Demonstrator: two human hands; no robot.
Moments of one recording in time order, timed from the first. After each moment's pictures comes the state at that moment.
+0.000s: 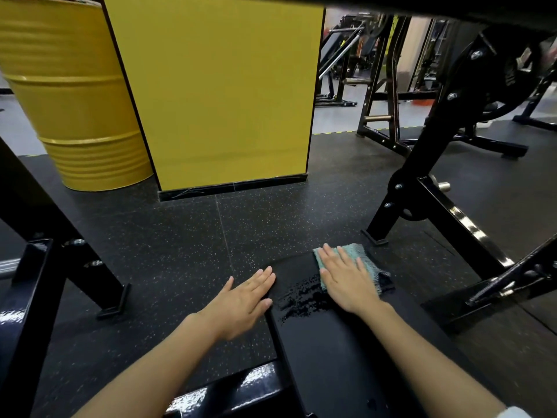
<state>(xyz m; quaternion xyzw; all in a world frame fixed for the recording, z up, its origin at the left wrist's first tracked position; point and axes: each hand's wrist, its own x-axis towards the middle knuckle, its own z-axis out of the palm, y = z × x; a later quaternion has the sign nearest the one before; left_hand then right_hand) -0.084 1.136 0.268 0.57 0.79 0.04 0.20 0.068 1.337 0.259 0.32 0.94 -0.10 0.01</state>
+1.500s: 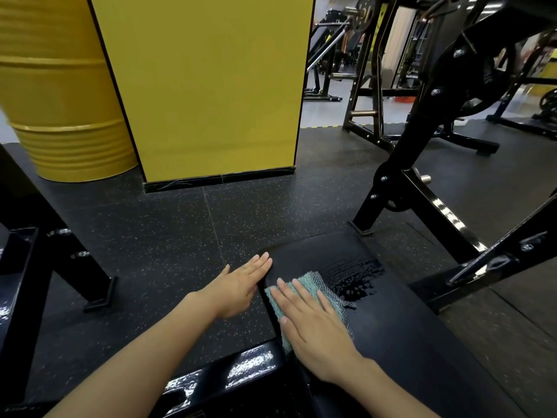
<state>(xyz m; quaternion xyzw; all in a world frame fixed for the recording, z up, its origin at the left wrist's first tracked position) -0.092 1.137 0.265 0.59 0.78 0.04 0.20 0.105 1.208 0.262 0.21 0.97 -0.16 0.00</state>
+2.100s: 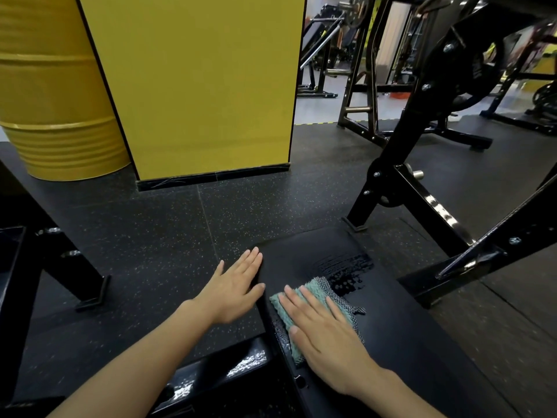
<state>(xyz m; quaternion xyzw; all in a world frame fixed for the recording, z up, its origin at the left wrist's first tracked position) -0.069 1.135 0.265 0.57 0.80 0.06 0.16 0.146 1.213 0.266 0.20 0.96 -0.17 0.02</state>
